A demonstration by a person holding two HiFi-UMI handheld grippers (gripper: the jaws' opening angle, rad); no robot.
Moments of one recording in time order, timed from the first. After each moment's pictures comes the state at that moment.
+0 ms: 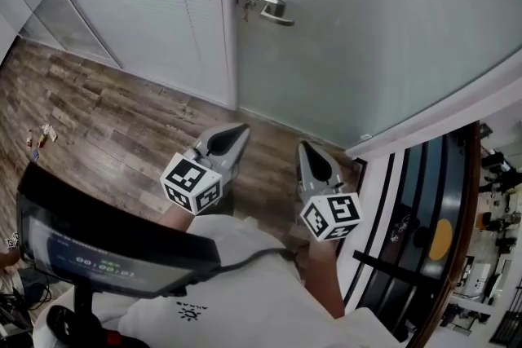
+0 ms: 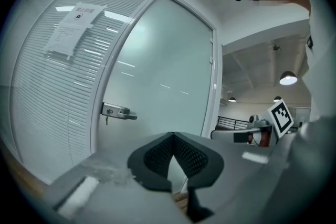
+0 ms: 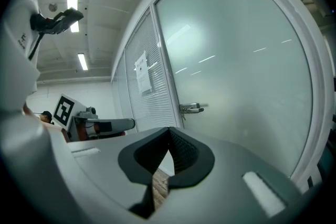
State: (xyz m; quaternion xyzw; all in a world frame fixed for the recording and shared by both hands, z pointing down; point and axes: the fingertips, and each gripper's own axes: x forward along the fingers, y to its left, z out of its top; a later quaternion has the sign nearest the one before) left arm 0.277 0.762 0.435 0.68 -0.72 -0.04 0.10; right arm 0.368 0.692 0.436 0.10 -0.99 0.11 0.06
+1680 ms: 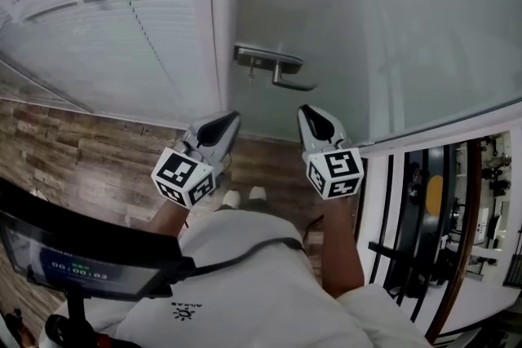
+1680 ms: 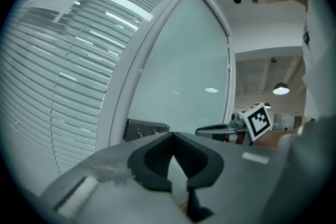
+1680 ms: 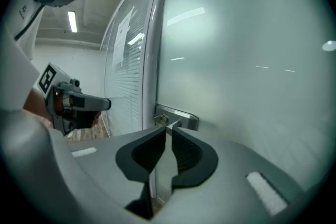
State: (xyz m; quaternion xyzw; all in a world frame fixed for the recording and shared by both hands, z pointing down) left arm -0.022 0.642 0.430 0.74 -0.66 -0.06 0.11; right arm 0.063 0.535 0.441 0.17 -0.97 -0.01 0.15
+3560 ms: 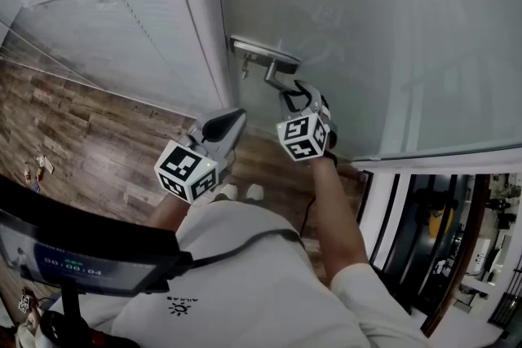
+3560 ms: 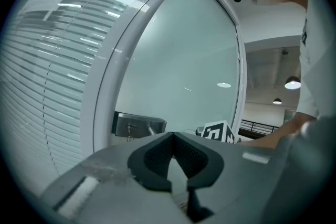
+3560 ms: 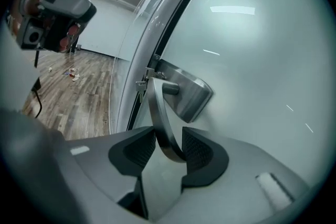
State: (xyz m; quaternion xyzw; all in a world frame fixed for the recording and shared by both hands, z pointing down) left arm 0.002 0.585 0.438 0.70 -0.70 -0.03 0.13; right arm -0.006 0.444 0.537 0.11 -0.93 -0.22 0.28
